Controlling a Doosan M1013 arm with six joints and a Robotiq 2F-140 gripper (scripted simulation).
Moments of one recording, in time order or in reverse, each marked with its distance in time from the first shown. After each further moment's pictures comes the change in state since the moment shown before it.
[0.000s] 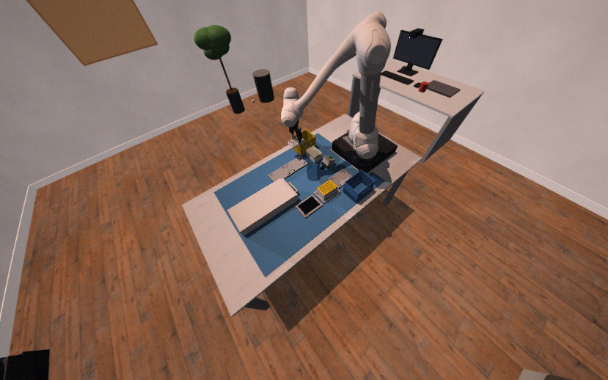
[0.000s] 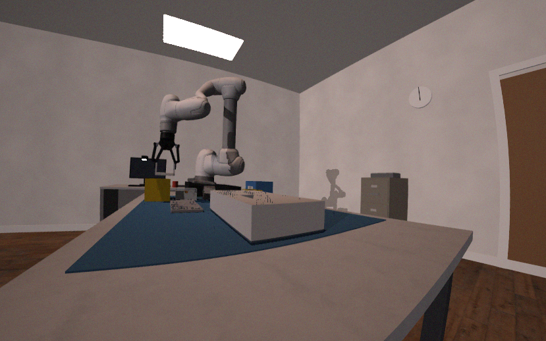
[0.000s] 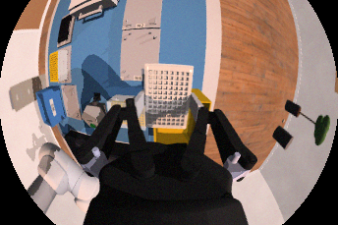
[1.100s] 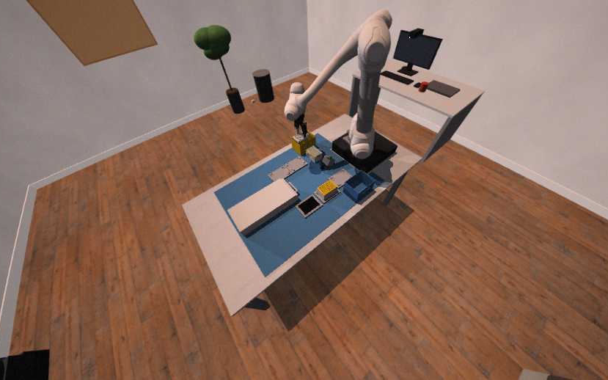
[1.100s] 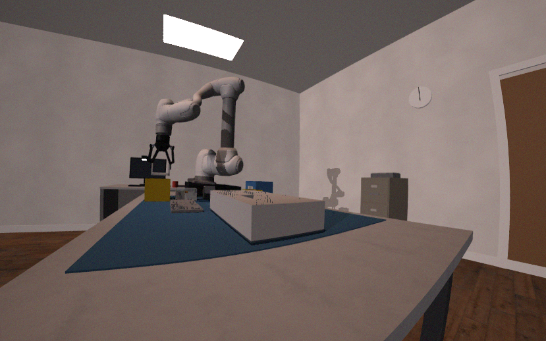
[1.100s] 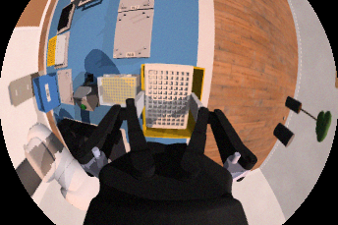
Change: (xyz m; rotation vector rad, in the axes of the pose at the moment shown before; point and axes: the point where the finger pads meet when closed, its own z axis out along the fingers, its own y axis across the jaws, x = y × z) arm -0.073 0.027 0.000 0.000 0.000 0.000
